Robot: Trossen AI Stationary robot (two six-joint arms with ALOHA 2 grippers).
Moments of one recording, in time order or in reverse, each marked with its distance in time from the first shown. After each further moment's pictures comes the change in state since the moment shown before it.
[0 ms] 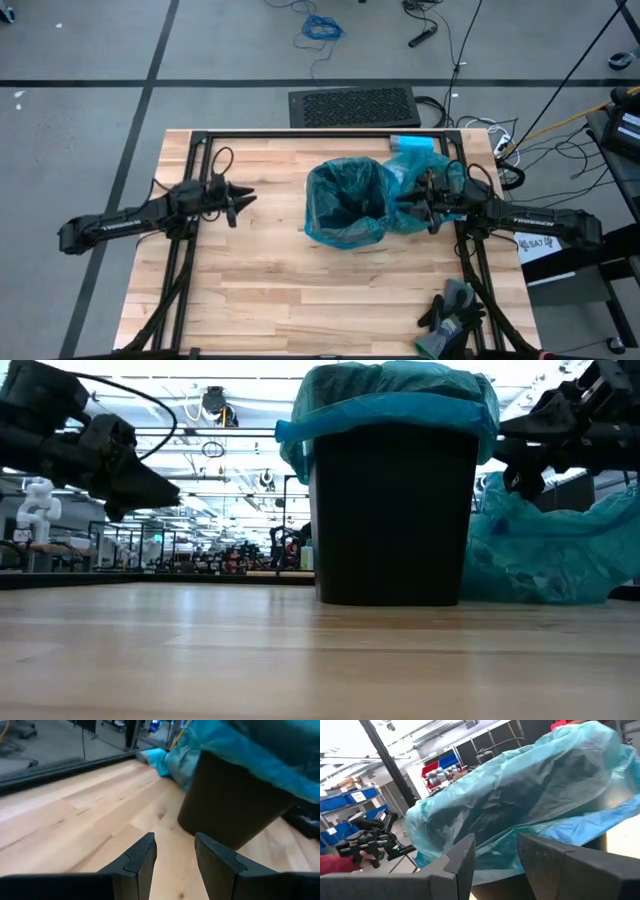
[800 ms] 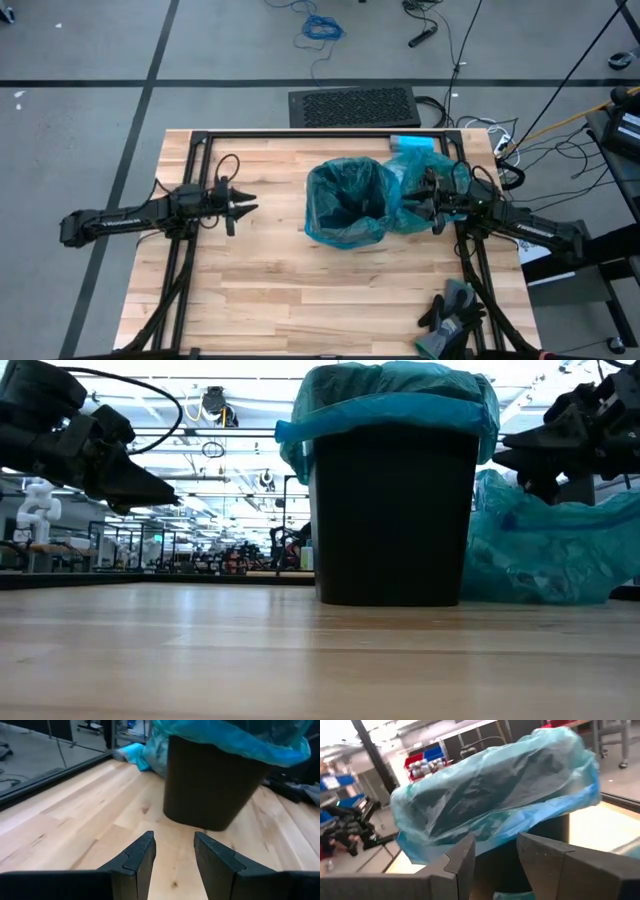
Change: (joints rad) left arm -0.102 -0.010 -0.007 -0.001 -0.006 0.168; right arm -0.071 -0.293 0.009 -0.355 -0.004 -0.105
